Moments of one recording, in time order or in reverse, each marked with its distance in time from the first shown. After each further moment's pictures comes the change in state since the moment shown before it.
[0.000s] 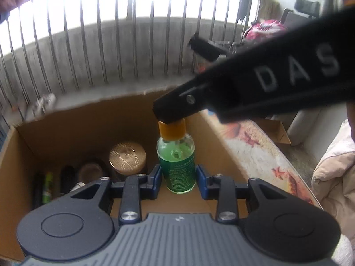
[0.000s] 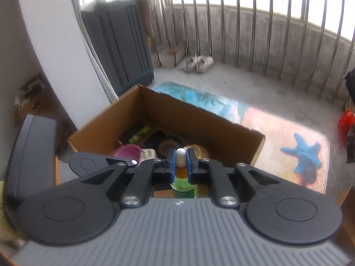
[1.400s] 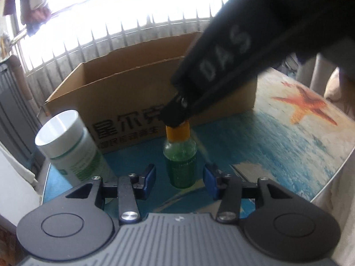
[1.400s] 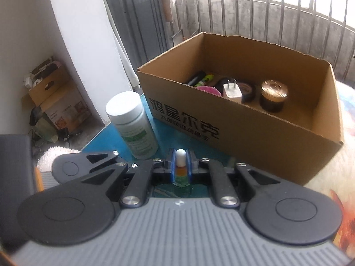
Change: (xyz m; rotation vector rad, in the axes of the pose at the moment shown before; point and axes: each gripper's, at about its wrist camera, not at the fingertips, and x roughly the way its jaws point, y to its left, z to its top) left arm -0.102 0.008 -0.187 0.131 -0.081 0.192; right arm 0.018 0.168 -0.145 0.017 -0.008 0.011
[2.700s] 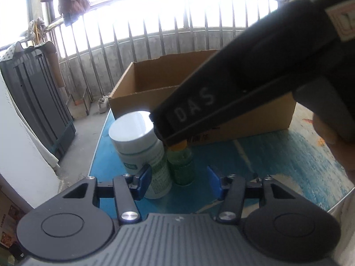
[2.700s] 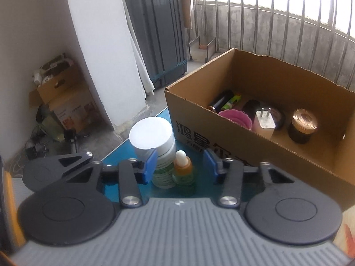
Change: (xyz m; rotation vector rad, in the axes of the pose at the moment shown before) left arm -0.032 0.066 0.006 -0.156 -0.013 0.125; right arm 0.040 0.042 0.039 -0.093 -0.024 0.046
